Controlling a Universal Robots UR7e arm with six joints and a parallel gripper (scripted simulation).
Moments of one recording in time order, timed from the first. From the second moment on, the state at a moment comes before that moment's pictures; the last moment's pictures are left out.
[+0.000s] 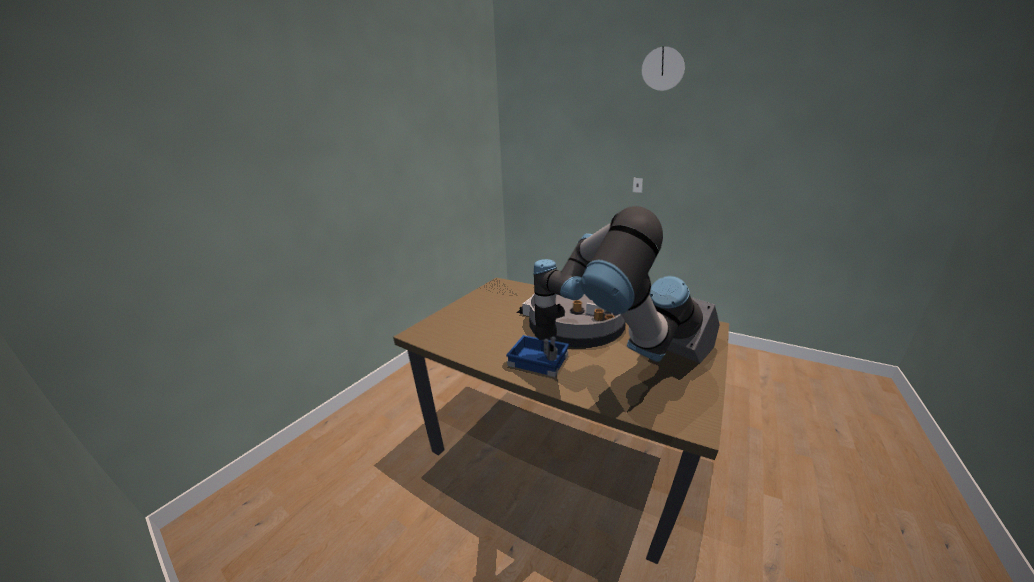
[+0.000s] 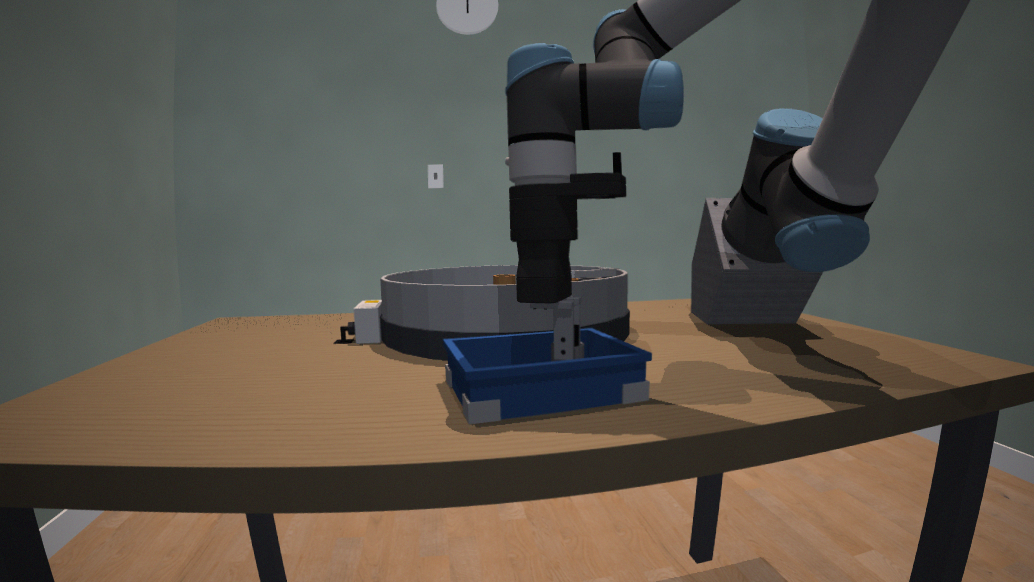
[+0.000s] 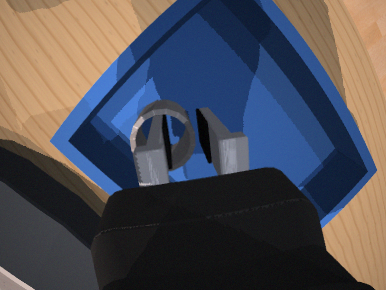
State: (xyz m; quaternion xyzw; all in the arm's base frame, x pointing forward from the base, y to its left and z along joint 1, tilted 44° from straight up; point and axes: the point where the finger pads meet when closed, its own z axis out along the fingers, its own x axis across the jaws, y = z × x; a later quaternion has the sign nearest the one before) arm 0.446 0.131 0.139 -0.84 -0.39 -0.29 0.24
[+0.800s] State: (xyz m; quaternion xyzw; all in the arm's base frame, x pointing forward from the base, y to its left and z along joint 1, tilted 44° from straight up) arm 0.442 0.129 0.141 -0.84 -0.39 -0.29 0.24
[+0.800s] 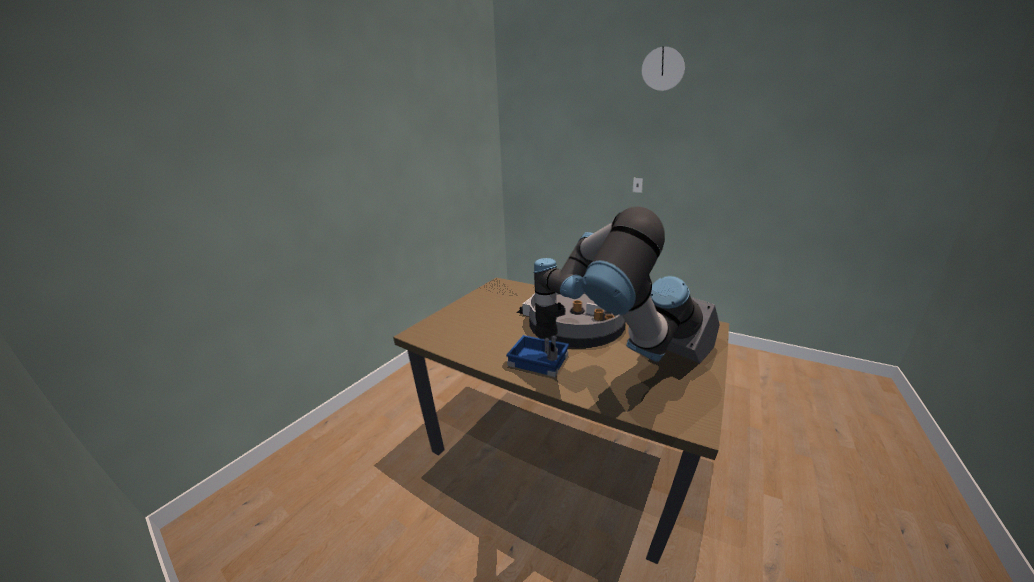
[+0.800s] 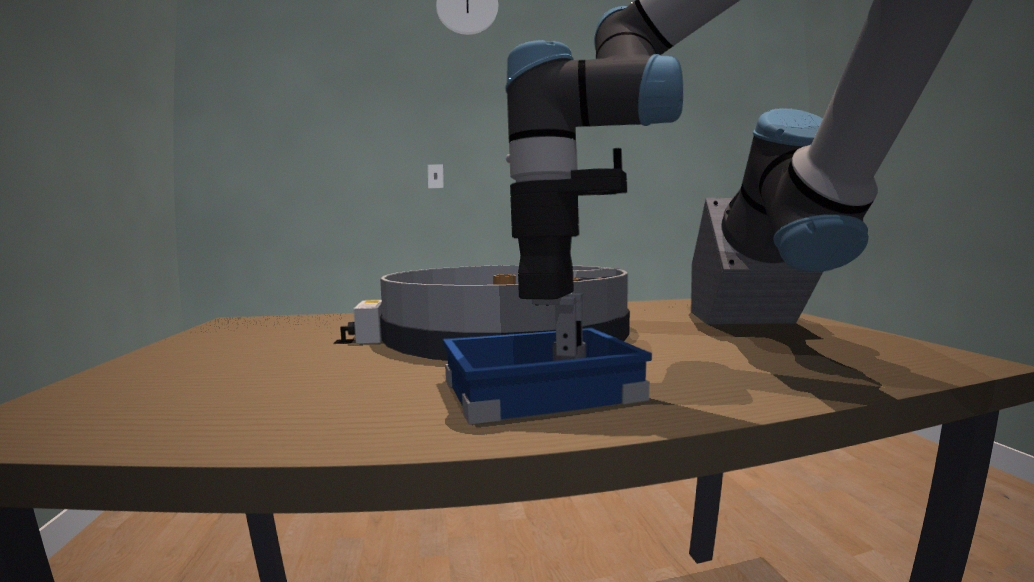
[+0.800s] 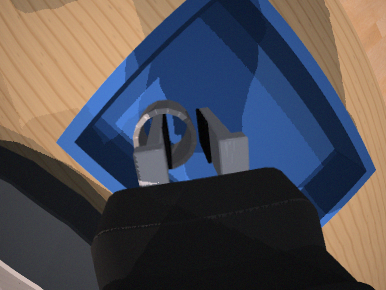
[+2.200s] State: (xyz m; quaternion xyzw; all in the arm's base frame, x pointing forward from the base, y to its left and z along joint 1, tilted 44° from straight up) arm 0.429 0.101 0.173 -0.84 -0.39 -0.30 0.24
